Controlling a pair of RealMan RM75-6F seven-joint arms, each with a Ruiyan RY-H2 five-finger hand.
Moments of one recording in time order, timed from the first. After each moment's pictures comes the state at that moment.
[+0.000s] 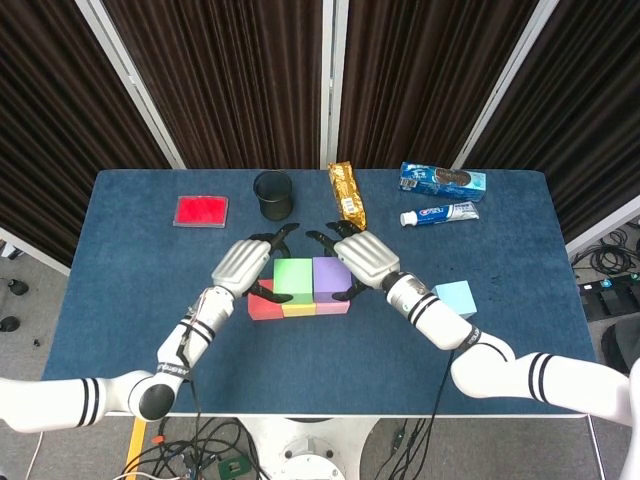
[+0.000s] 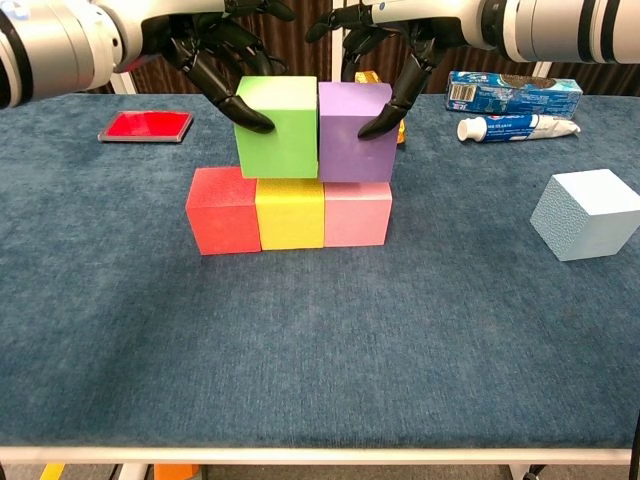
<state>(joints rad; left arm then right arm) -0.89 -1.43 -0.29 -1.77 0.87 0.98 0.18 1.05 -1.30 0.23 -1.62 -1.02 0.69 -0.10</state>
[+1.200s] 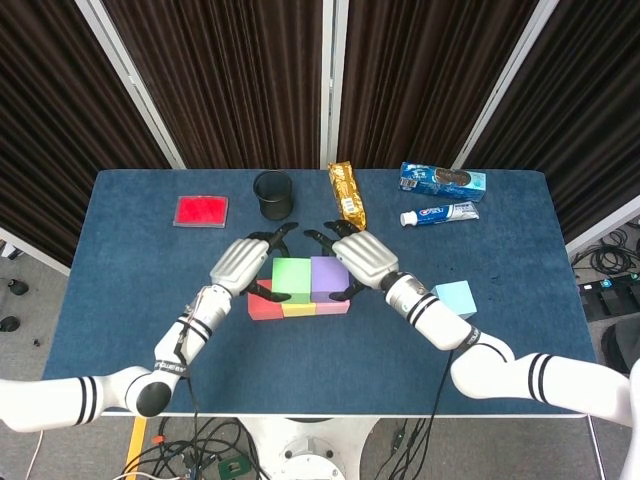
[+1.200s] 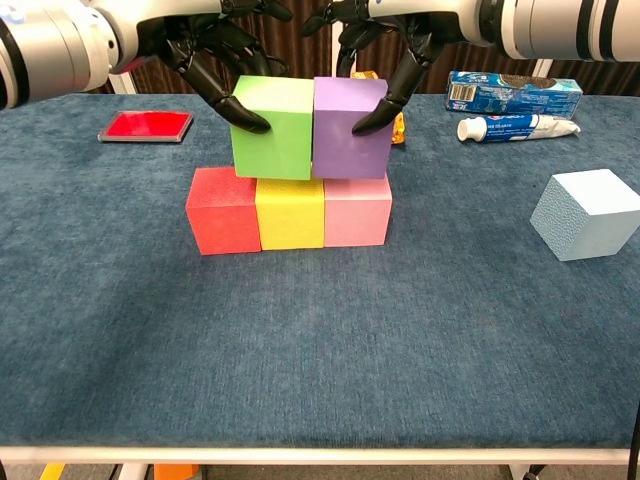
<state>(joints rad) -0.88 -1.44 -0.29 -1.72 0.93 0.95 0.12 1.05 -1.31 0.24 -1.62 -1.04 0.69 -0.07</state>
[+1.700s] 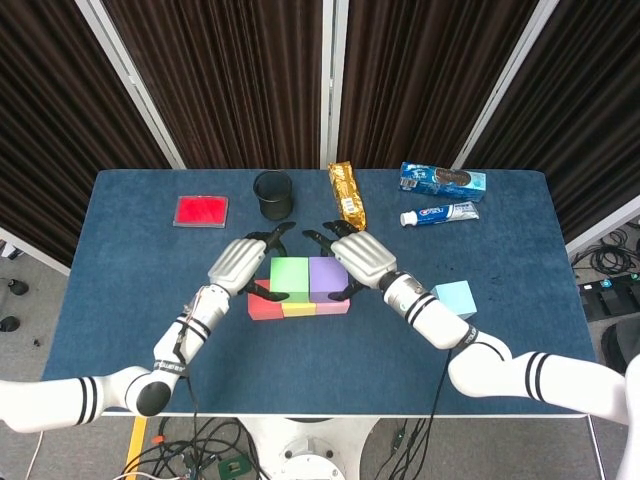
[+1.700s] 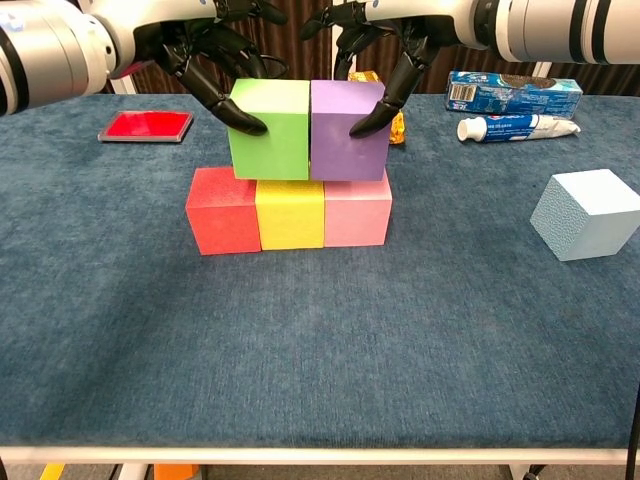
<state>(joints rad) -0.87 -1.45 -0.28 -1.70 0.95 0.95 0.10 1.05 -1.32 0.24 -1.61 -1.03 0.69 -0.07</state>
